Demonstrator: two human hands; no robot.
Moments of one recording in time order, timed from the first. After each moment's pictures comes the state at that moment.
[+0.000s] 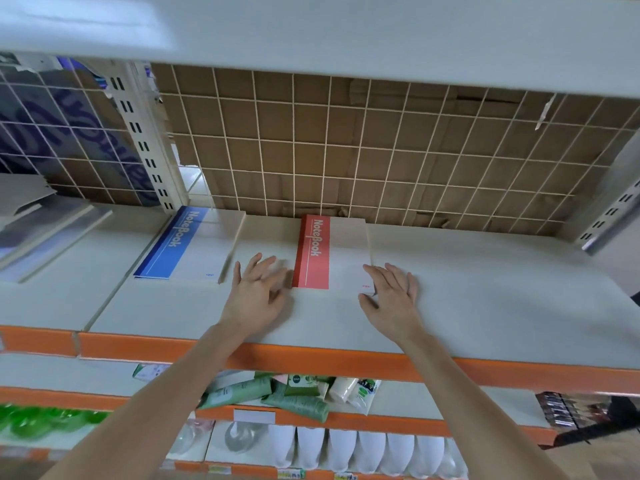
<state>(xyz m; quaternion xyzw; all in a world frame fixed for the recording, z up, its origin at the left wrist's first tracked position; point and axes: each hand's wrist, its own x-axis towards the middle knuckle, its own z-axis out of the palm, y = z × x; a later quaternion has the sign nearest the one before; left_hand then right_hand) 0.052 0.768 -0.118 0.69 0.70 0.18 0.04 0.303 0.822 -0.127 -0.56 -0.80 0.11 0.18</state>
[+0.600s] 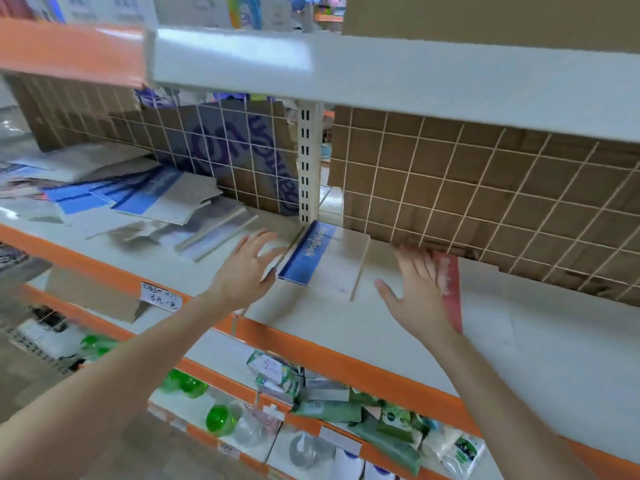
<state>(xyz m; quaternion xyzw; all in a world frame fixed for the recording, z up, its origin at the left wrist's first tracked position) -0.142 0.685 -0.050 0.68 0.70 0.17 -0.12 0.122 0.801 -0.061 -0.42 -0.86 0.06 0.27</state>
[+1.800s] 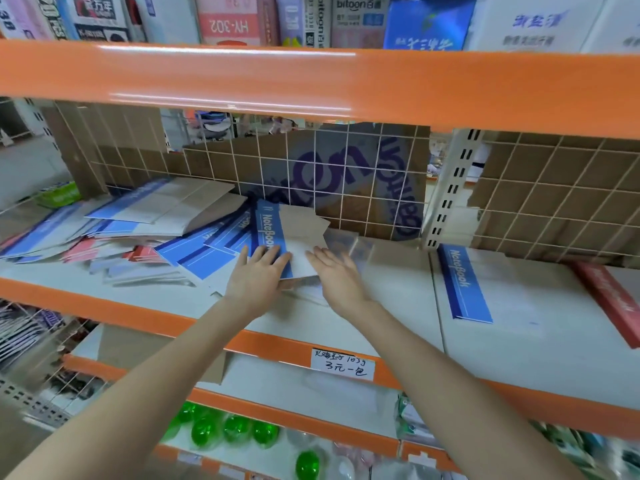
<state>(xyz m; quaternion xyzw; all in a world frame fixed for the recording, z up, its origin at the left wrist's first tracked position) -0.450 0.647 -0.046 0.65 0.75 -0.06 -0.10 -0.304 0.730 -0.070 -0.35 -0.93 0.02 0.09</state>
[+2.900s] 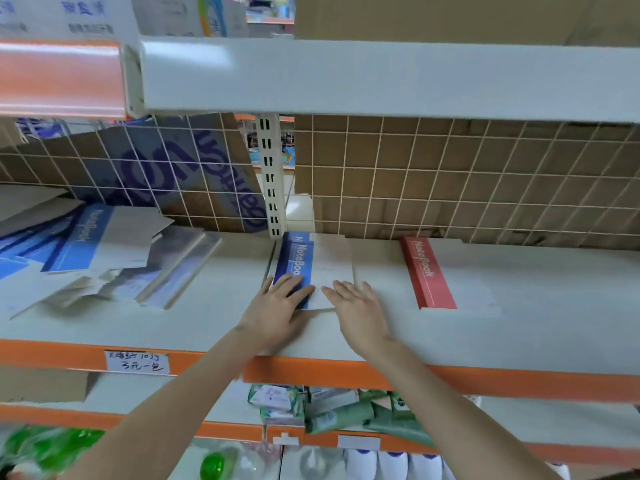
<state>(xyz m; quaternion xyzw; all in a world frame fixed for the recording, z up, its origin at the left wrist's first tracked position) -0.144 0.729 -0.096 0.76 0.65 -0.01 -0.01 0.037 0.763 -0.104 -0.45 -0.89 0.01 0.07</state>
